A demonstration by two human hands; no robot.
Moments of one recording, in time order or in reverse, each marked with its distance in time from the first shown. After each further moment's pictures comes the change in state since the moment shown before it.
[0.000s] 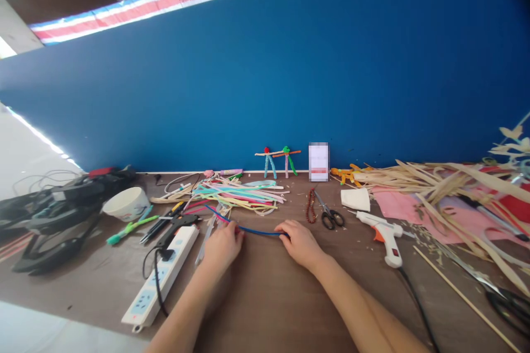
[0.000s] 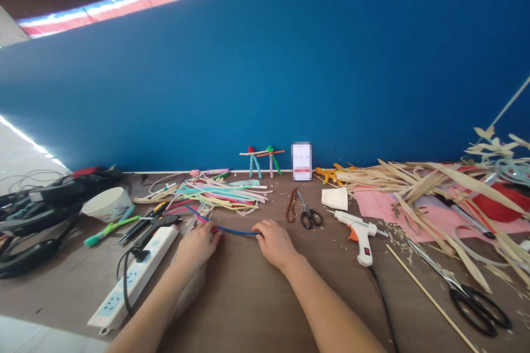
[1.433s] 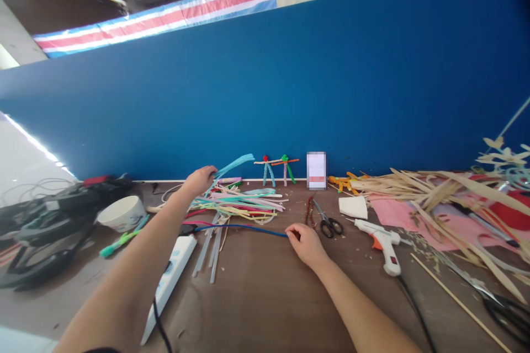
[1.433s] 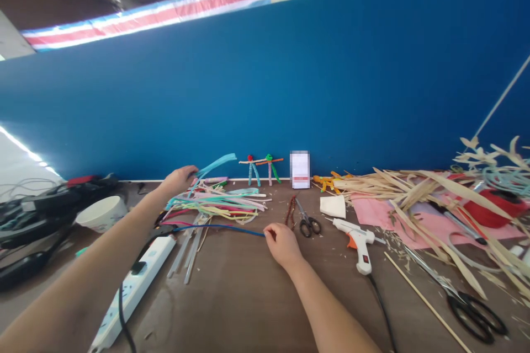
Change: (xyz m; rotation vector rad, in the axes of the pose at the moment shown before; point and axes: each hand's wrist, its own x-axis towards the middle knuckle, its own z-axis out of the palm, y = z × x) left_hand 0.149 -0.078 -0.097 0.052 0.176 0.171; right_hand 0.005 0.023 0.000 0.086 0.227 0.163
